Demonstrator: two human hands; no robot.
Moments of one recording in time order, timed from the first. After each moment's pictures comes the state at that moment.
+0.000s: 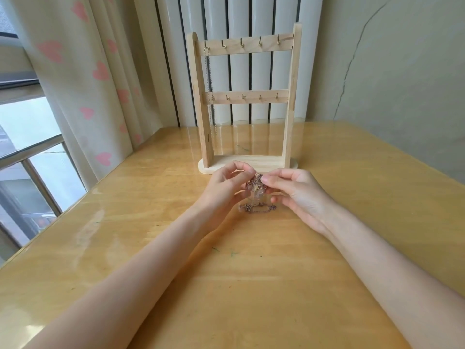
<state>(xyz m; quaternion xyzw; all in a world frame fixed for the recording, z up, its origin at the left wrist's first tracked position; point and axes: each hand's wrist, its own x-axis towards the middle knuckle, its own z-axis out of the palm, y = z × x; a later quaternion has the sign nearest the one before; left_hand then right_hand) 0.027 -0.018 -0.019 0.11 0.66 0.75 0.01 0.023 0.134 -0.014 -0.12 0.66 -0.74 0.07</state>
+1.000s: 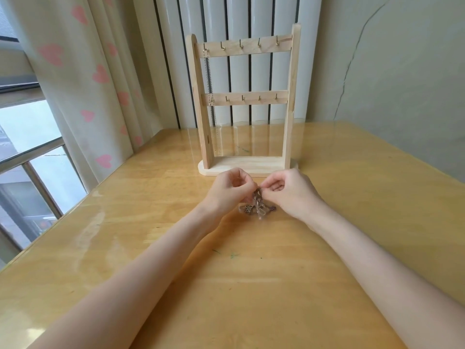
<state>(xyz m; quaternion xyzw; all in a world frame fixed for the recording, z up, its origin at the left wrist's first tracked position) 0.026 -0.017 -0.021 0.11 0.76 0.64 -0.04 0.026 0.125 -0.012 -0.14 0.86 -0.49 -0.07</state>
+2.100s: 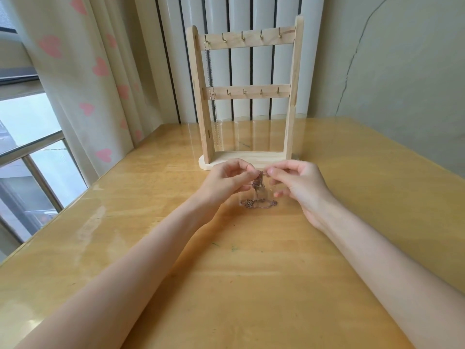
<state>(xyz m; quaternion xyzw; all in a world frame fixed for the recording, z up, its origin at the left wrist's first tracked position) 0.029 -0.025 -0.014 0.12 0.74 0.66 -0.01 0.024 0.130 -0.014 -0.08 0.71 -0.69 -0.03</state>
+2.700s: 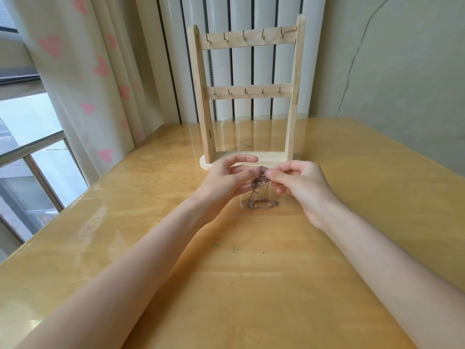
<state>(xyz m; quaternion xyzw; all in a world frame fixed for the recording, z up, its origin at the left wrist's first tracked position) 0.028 -0.024 -0.011 0.11 0.68 0.73 0.01 0.025 0.128 -0.013 -0.06 0.72 -0.69 -0.04</state>
